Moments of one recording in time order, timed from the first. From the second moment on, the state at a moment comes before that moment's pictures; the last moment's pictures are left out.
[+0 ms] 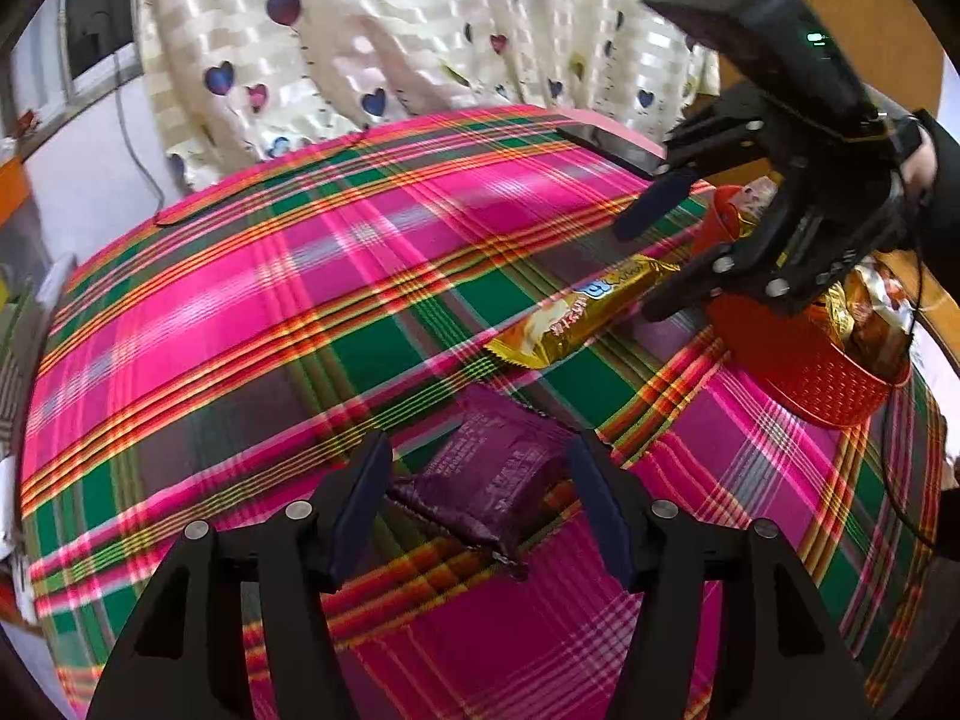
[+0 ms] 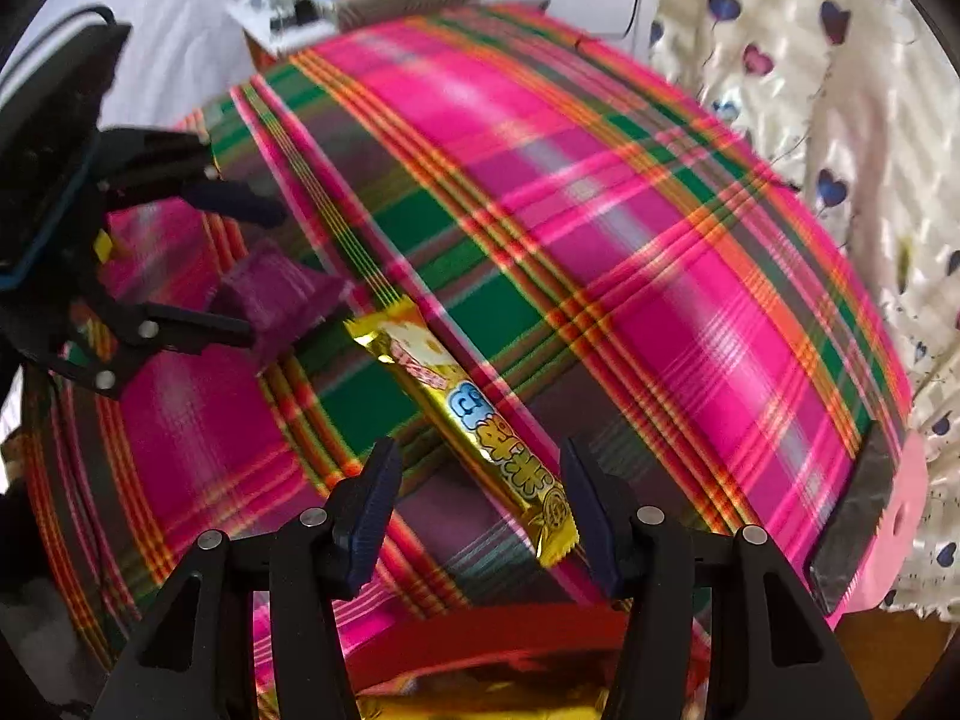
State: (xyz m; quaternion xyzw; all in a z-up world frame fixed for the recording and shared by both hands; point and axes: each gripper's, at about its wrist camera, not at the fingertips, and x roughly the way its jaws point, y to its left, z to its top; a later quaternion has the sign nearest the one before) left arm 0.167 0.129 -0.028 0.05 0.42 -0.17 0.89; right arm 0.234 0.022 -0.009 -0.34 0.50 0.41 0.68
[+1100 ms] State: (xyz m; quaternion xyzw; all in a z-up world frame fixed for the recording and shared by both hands) left arm 0.125 0.106 0.013 -0.07 0.40 0.01 0.91; right arm 0.190 -0.015 0.079 -0.24 0.41 0.40 0.78
